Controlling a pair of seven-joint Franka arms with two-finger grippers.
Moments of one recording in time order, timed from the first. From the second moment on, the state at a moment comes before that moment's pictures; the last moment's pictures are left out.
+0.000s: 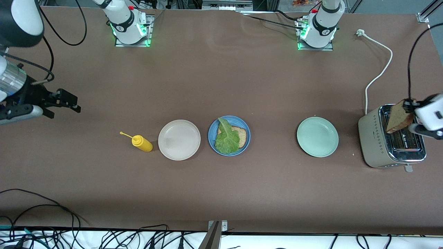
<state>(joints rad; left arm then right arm) 0.13 0.35 -0.07 -1.36 0.28 1.41 0.38 0.03 0.09 -0.03 -1.69 0.14 1.87 -0.20</state>
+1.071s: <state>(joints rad) -0.06 0.42 -0.25 -1.37 -0.15 1.40 0.32 0.03 0.05 0.00 -1.63 -0.01 1.79 -0.14</state>
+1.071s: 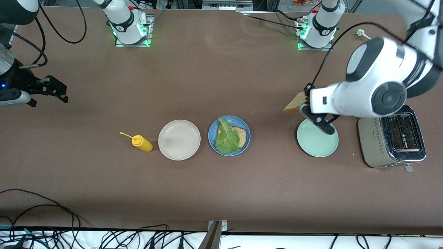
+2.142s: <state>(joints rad) -0.09 0.82 -0.26 -1.37 -1.08 1.76 0.28 0.02 0.05 -0.02 -1.62 -0.01 1.78 -0.13</state>
